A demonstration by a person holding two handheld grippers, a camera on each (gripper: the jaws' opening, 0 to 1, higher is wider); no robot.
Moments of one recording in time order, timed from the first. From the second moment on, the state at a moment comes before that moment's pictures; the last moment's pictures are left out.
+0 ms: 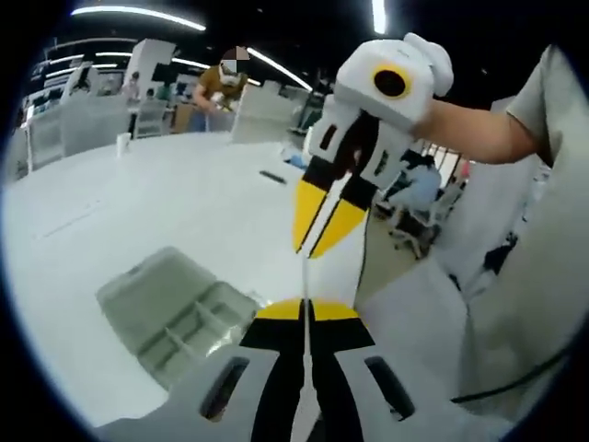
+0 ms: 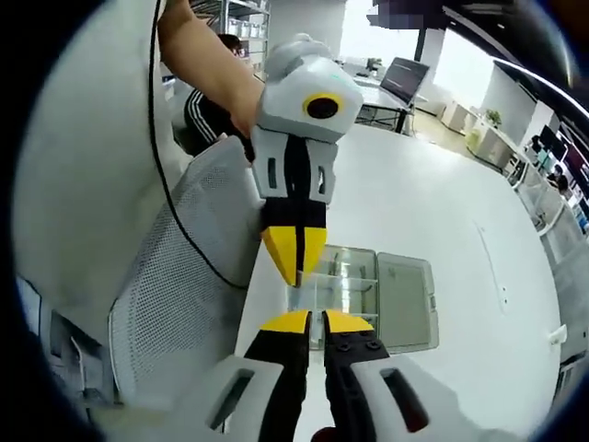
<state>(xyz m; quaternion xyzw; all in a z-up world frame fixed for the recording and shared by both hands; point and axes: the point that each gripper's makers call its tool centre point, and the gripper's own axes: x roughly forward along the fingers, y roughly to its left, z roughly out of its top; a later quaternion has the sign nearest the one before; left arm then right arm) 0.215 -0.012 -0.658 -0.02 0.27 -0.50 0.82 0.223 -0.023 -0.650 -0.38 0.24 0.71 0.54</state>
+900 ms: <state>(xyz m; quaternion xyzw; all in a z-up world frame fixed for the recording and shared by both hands) 0.205 -0.014 -0.661 0.04 0.24 -0.53 0.82 0.204 -0.021 -0.657 -0.36 0.30 0.74 0.48</state>
